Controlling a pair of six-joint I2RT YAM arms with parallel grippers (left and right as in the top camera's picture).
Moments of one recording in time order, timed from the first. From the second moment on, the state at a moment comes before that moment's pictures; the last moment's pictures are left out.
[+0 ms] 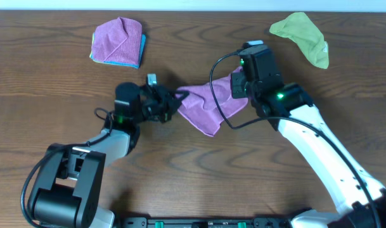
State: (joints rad) left arm -0.23 1.68 0.63 0.75 0.80 -1.56; right arm 0.43 1.50 1.25 -0.58 0.21 0.26
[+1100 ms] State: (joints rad) left arm -0.15 1.67 1.05 0.33 0.41 -1.33; right arm 0.30 1.70 1.27 -0.01 0.20 0.14
